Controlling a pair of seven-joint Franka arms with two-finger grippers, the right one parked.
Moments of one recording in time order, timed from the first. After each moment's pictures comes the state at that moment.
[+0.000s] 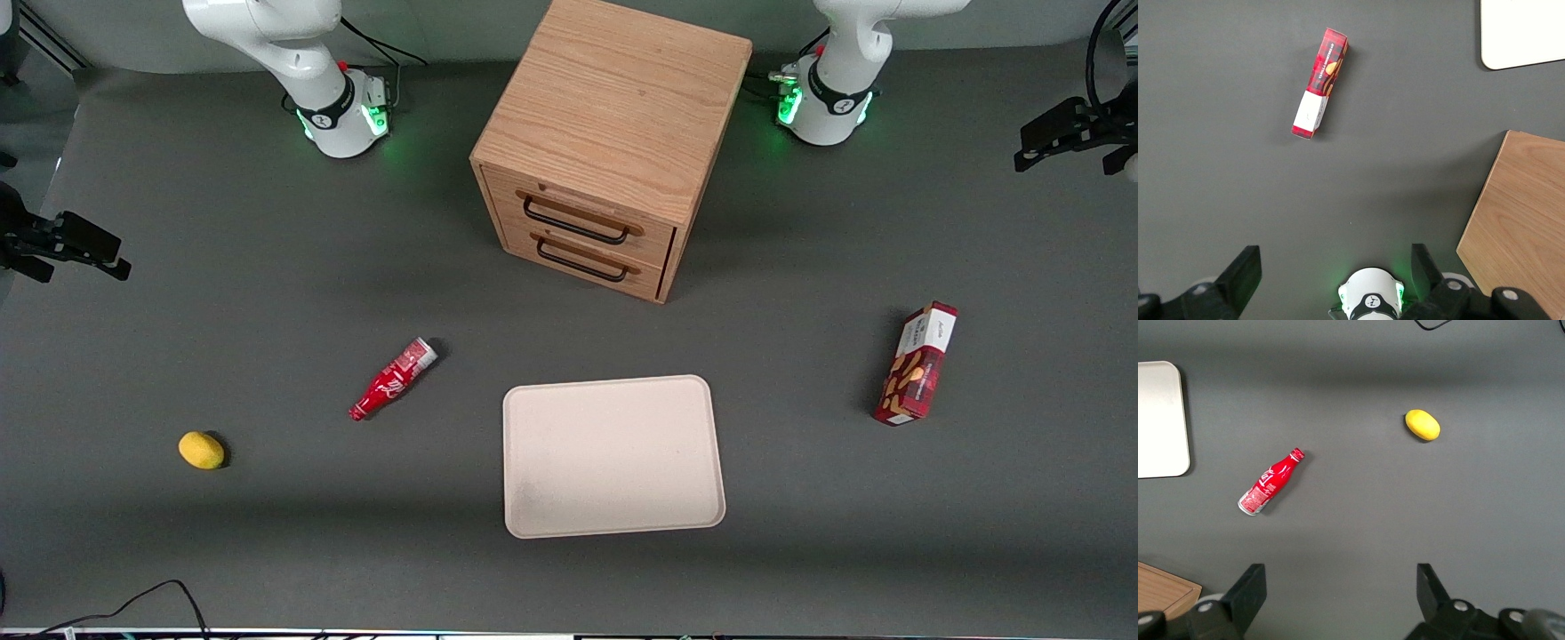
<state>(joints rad) -0.05 -0.14 0.08 -1.62 0.02 1.35 0.10</state>
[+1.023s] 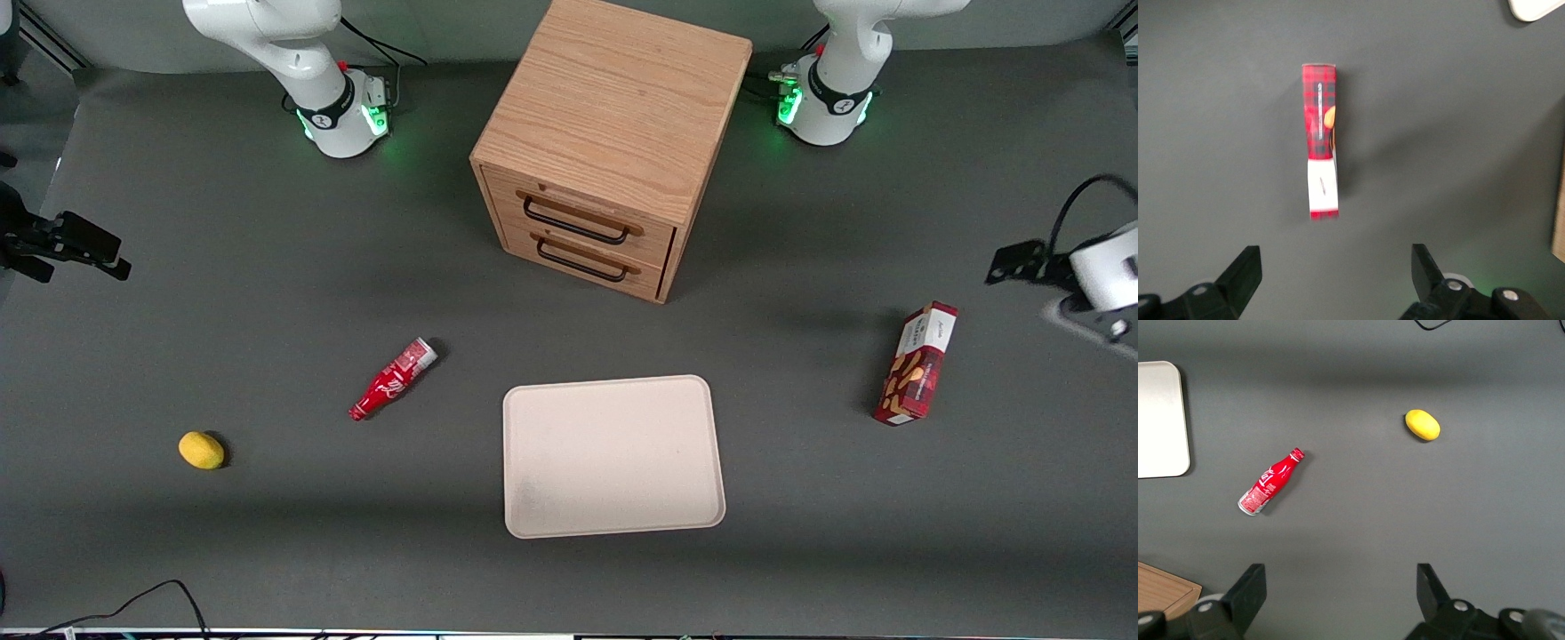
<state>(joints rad) -0.04 0.18 0.18 -1.76 -0.04 1.75 0.62</state>
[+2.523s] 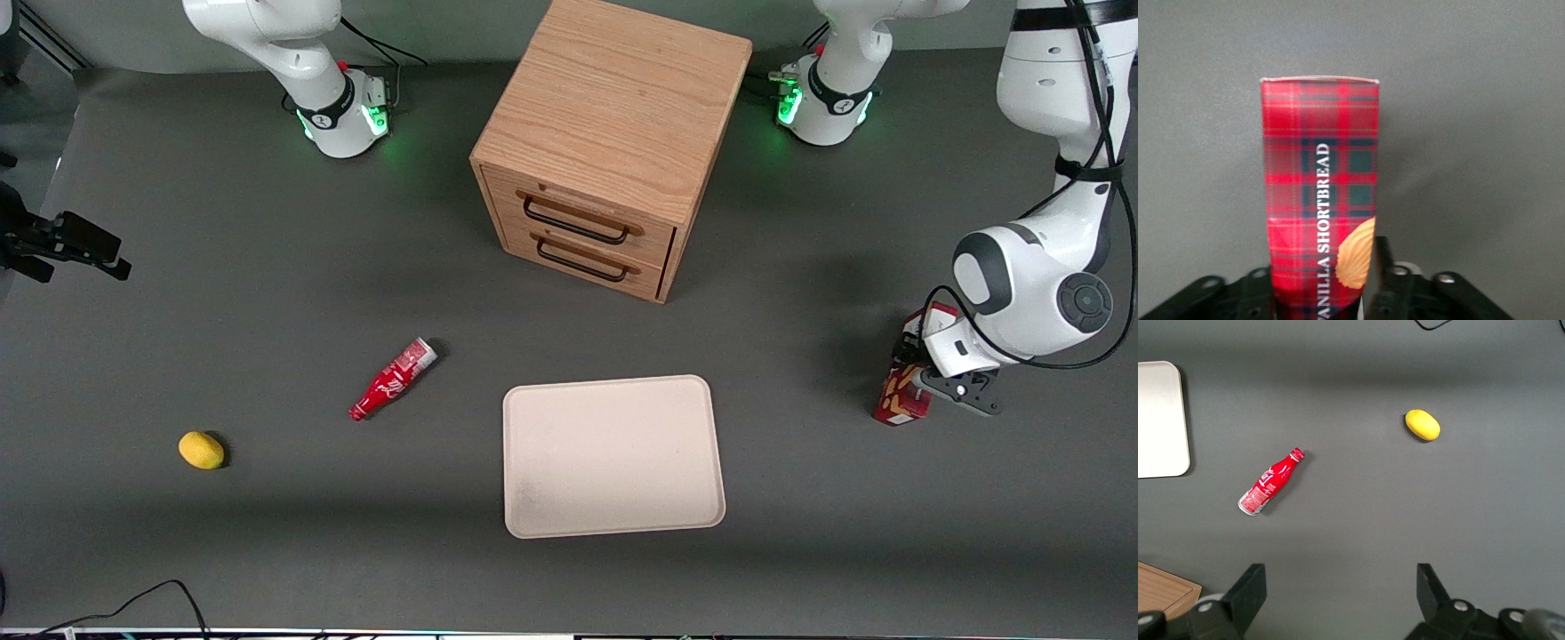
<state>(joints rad) -0.03 0.44 0.16 -2.06 -0.20 2.46 0.73</state>
